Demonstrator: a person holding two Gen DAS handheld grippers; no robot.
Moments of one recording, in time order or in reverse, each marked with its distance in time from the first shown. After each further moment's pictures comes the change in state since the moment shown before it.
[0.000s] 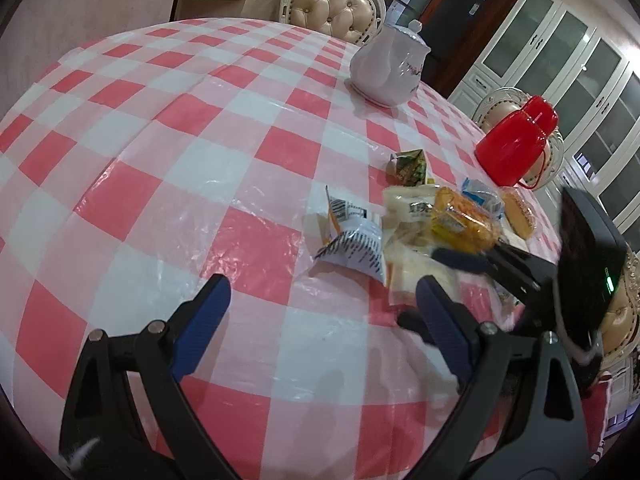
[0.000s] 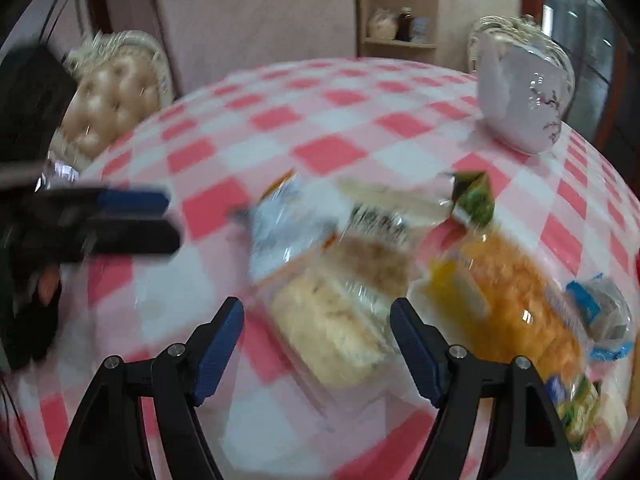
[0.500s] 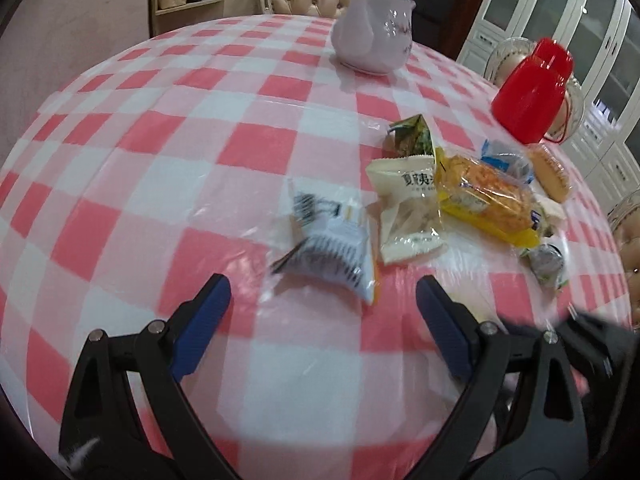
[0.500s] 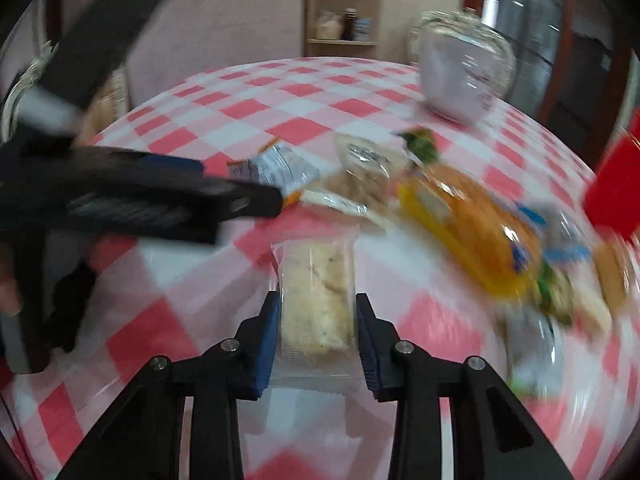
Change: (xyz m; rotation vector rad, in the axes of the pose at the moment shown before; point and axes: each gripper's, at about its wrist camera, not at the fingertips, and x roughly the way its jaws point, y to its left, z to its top) left arm 0.047 -0.043 0.009 0.164 0.054 0.145; right arm -0.033 0.030 -0.043 0.224 -0.034 -0.216
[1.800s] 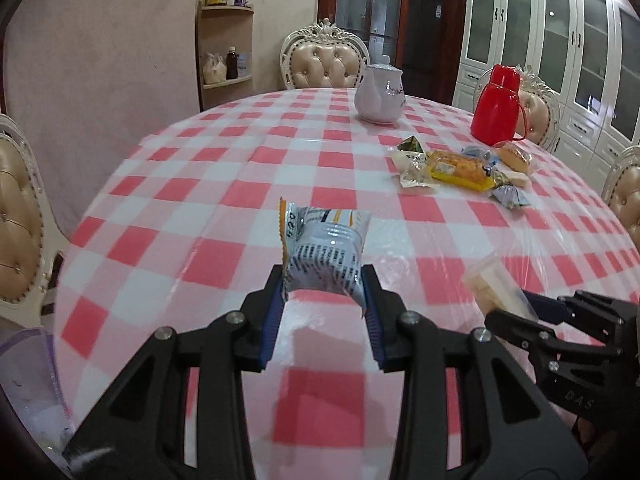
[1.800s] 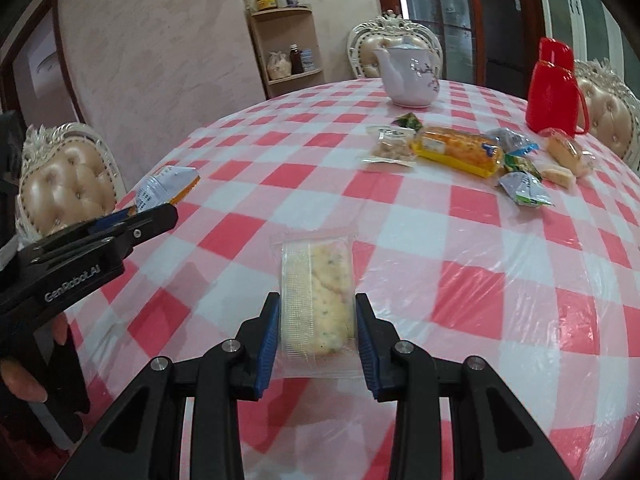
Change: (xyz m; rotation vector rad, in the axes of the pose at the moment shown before) left arm -0.171 0.059 -0.136 0.106 -0.276 0.087; right arm -0.080 0.112 -0.059 0.261 -0.140 -0.003
